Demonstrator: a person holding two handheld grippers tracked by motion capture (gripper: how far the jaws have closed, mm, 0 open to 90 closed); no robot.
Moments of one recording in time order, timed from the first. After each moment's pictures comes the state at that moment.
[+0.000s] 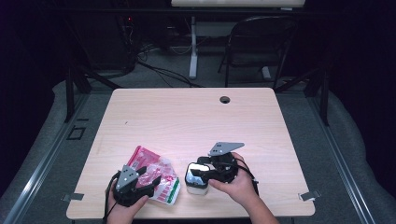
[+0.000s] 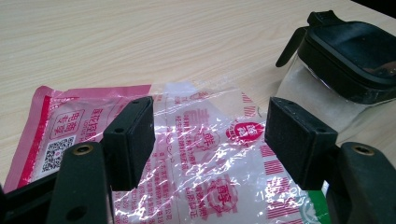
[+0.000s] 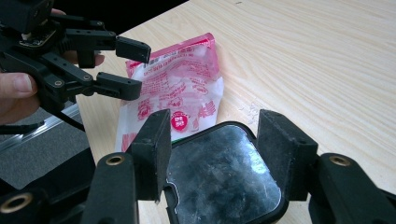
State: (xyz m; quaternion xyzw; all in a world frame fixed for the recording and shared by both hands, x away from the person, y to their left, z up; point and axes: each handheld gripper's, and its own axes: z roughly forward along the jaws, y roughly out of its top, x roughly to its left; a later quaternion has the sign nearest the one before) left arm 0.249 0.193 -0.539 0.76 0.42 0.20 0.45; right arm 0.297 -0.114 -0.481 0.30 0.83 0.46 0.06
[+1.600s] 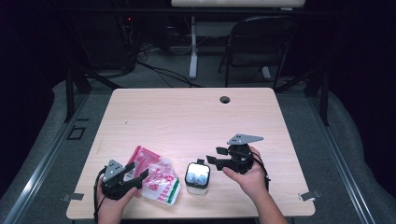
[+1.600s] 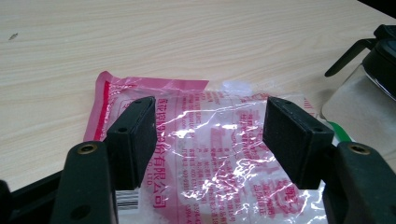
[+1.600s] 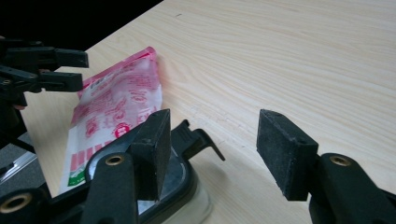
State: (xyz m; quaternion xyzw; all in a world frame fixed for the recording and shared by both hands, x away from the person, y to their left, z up) left arm 0.266 0.229 -0.544 0.73 0.47 0.20 0.45; right arm 0.318 -0.158 -0.485 0.39 0.79 0.47 0.09
